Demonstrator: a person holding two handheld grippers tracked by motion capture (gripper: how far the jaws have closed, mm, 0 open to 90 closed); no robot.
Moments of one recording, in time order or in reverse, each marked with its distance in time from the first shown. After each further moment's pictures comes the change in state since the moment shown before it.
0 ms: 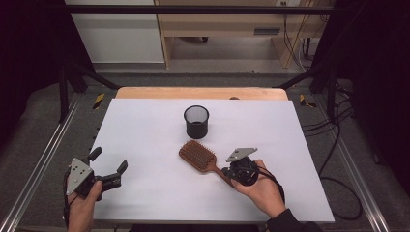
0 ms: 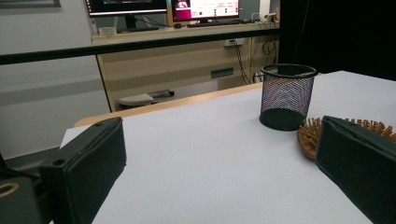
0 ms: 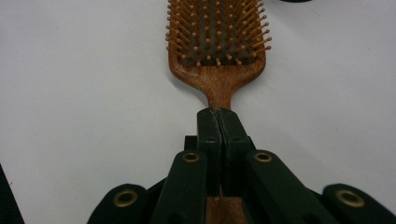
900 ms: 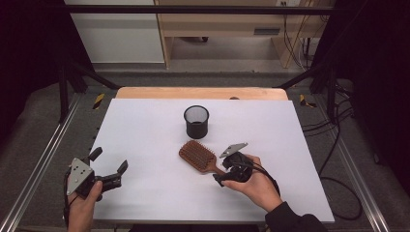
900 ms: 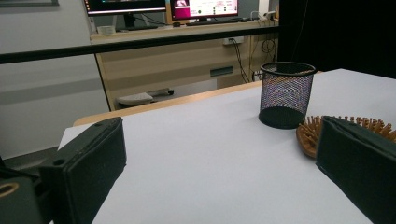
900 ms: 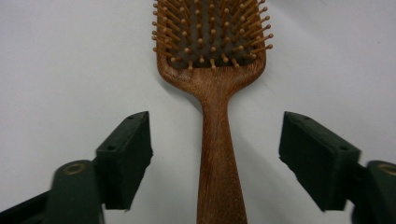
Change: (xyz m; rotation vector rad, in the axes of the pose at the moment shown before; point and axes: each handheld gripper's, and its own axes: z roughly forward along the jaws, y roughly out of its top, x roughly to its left) left arm 0.000 0.000 0.000 0.006 -0.003 0.002; right arm 0.000 0.014 0.019 0.085 -0.027 0.022
